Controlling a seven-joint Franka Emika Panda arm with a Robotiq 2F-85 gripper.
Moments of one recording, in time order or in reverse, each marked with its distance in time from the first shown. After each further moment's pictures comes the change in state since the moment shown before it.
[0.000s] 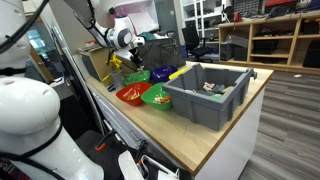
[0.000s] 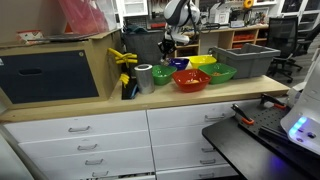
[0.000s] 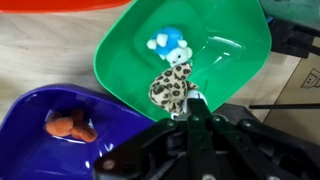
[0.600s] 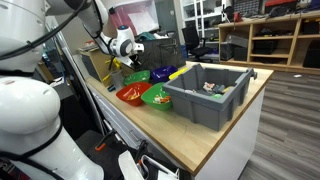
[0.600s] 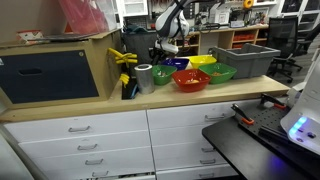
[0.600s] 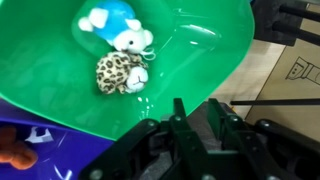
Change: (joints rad) arm 0.006 0.187 0.062 0.148 0.040 0.127 0.002
